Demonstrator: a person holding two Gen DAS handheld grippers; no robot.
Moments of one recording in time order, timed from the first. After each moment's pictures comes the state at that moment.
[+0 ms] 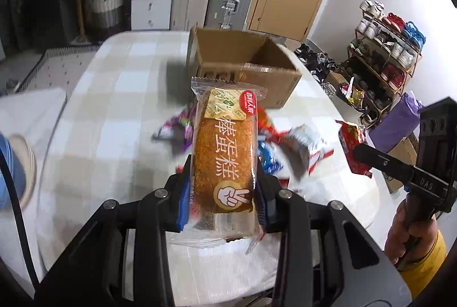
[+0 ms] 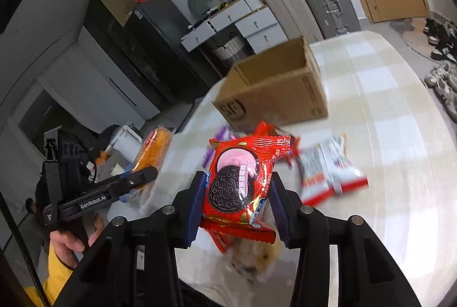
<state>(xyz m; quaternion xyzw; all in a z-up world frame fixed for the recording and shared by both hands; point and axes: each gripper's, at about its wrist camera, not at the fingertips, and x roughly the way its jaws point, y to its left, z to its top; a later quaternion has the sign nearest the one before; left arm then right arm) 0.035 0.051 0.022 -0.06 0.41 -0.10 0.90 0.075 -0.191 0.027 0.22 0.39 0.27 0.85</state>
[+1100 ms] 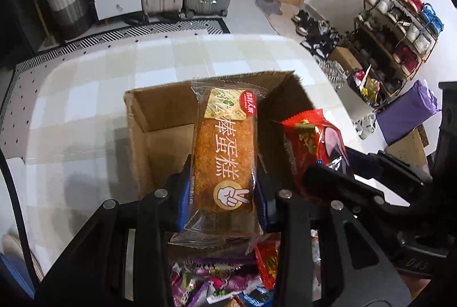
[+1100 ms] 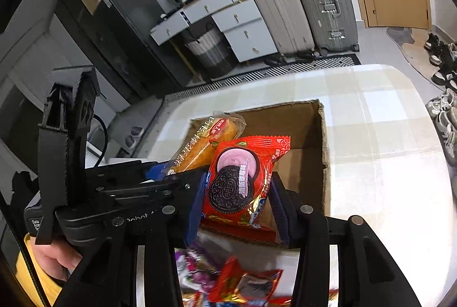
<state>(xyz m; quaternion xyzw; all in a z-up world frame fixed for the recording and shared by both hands) 0.389 -0.026 0.011 -0.01 0.52 -0.14 0.84 0.321 -0.147 0.031 0.16 0.45 0.21 0.85</state>
